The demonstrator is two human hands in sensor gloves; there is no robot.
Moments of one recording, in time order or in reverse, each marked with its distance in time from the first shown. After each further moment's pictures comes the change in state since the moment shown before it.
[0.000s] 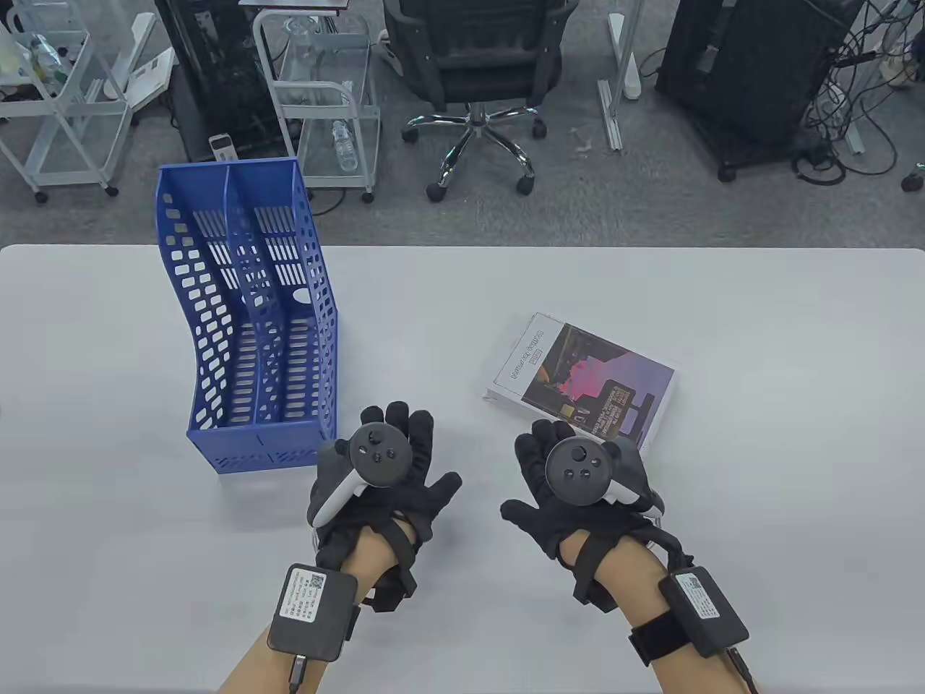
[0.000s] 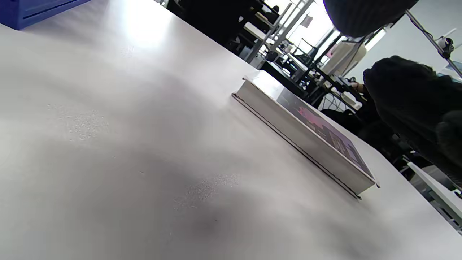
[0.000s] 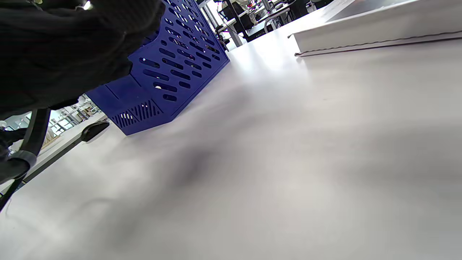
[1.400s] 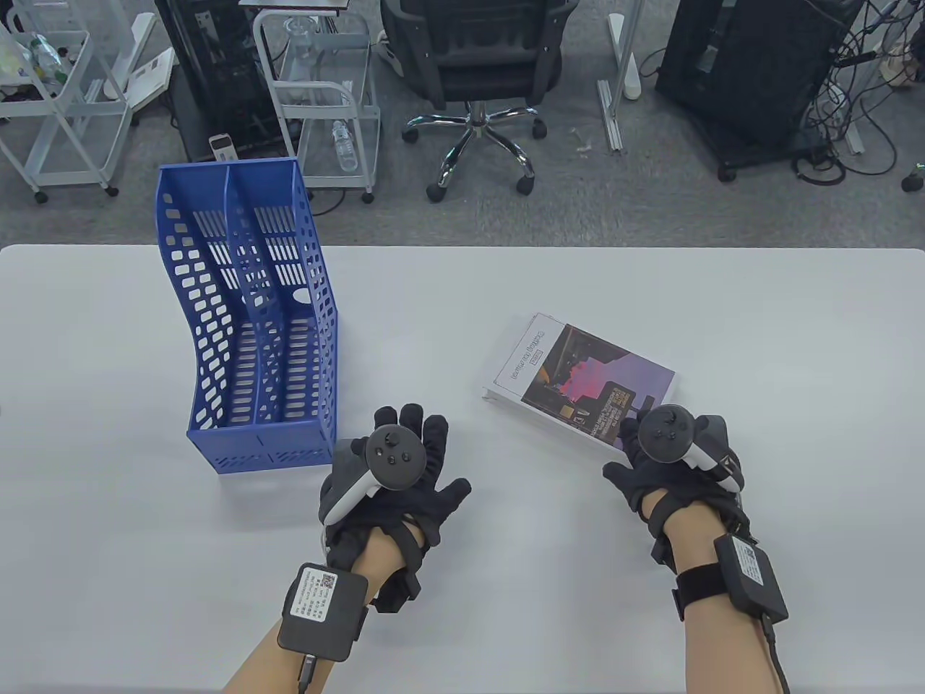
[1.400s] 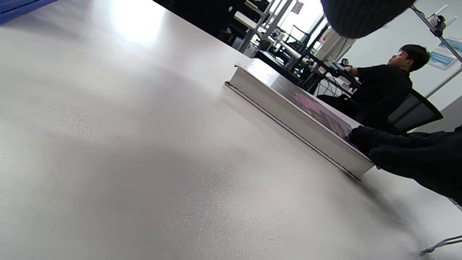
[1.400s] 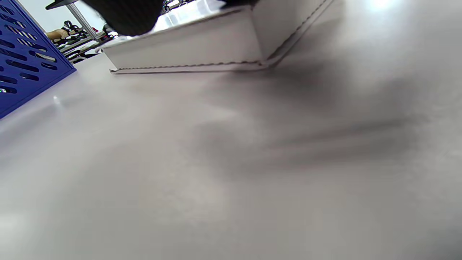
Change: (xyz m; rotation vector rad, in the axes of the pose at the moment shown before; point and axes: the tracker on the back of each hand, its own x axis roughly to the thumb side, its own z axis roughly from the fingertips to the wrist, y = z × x) left_hand 0.011 -0.009 -0.004 -0.041 -0.020 -0.070; right_hand -0.134 -0.029 0.003 -0.056 0.403 0.059
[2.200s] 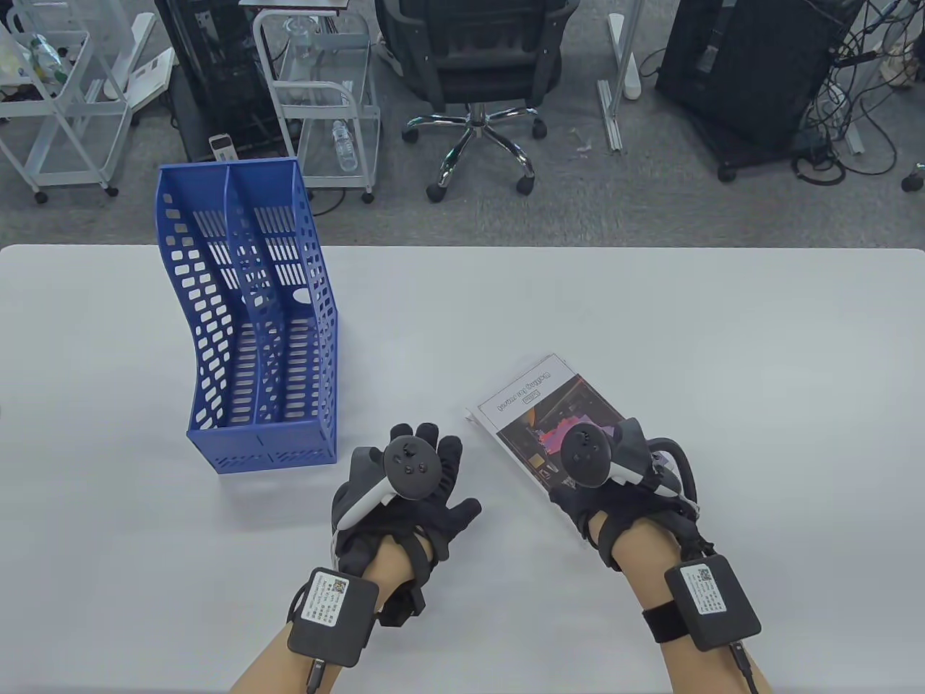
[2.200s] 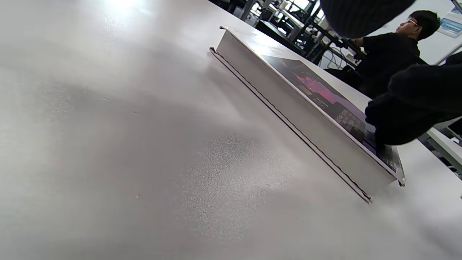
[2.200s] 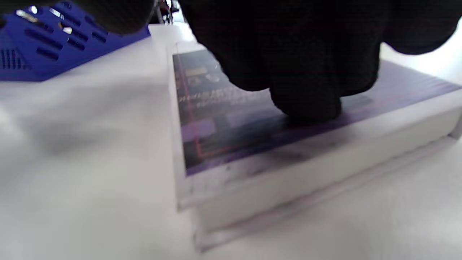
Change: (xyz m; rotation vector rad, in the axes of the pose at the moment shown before) left_hand 0.007 -0.021 -0.003 -0.113 -0.005 -0.026; right_hand 0.090 -0.009 0.034 -0.089 -0.152 0.293
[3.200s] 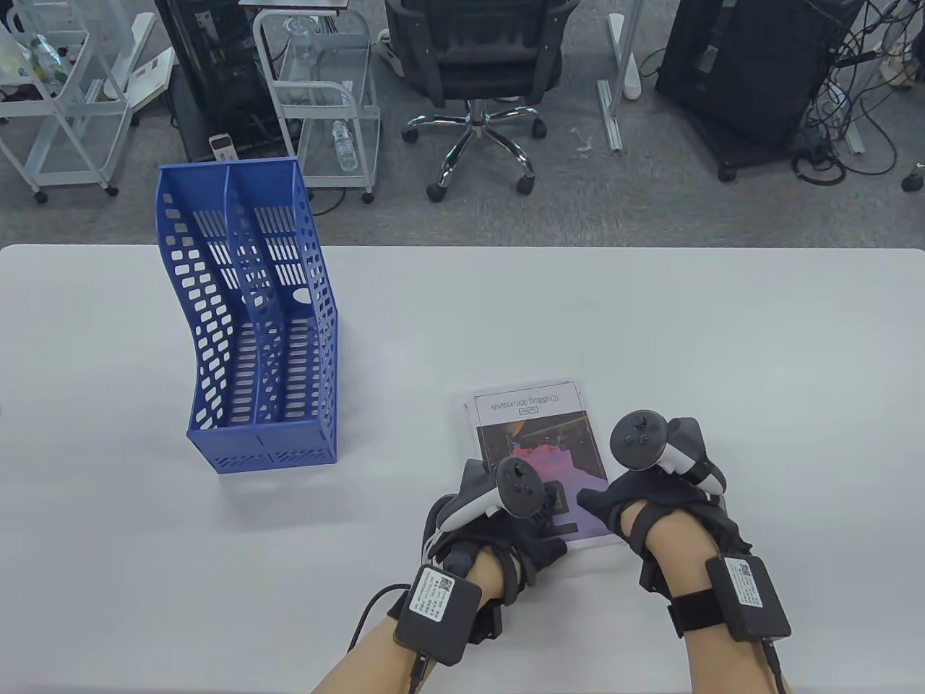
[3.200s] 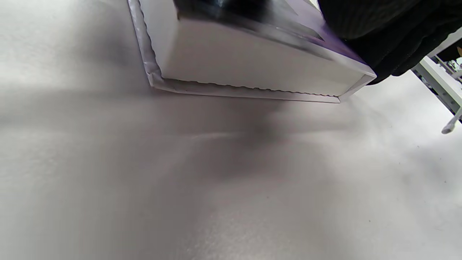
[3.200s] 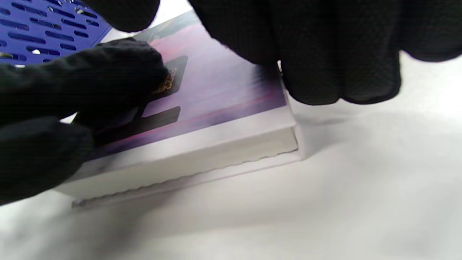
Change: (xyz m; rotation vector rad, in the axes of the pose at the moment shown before) left_hand 0.076 -0.071 -0.040 -0.253 -0.066 -0.088; right_hand -0.037 0.019 0.007 0.355 0.101 -0.311
